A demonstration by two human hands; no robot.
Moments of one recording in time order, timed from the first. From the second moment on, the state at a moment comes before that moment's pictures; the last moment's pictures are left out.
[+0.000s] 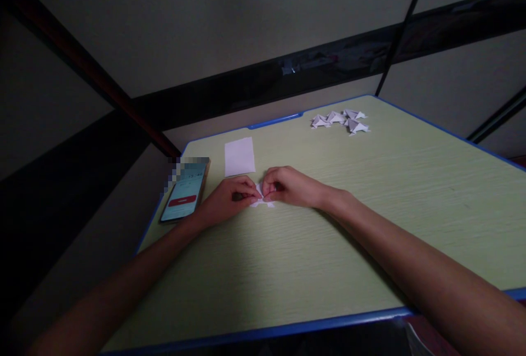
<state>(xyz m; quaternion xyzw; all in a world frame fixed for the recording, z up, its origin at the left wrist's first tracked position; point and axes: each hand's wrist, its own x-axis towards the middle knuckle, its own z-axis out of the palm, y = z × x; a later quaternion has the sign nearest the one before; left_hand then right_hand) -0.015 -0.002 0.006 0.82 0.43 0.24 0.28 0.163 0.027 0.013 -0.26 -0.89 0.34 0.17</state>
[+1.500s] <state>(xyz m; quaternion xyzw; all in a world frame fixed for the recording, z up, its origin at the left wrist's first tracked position) -0.019 0.002 0.007 0.82 0.41 0.23 0.31 0.165 0.027 0.015 -0.26 -0.88 0.37 0.15</state>
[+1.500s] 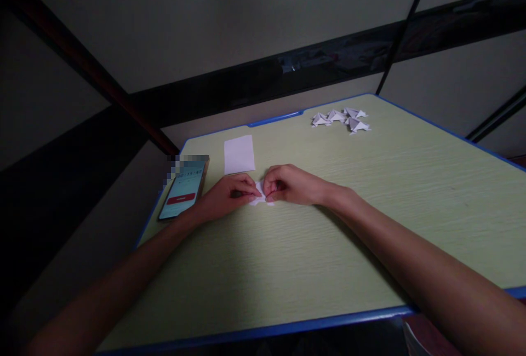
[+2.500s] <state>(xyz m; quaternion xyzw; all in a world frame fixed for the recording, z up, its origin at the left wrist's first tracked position) -0.019 0.002 0.006 0.82 0.41 0.23 0.32 0.158 0.022 0.012 -0.31 -0.89 0.30 0.17</state>
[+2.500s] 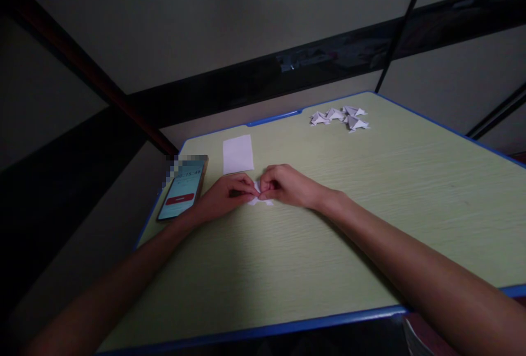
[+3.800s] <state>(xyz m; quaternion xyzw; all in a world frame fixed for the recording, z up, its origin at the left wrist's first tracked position) -0.020 0.002 0.004 0.81 0.42 0.25 0.33 0.150 0.021 0.003 -0.35 -0.86 0.30 0.22</state>
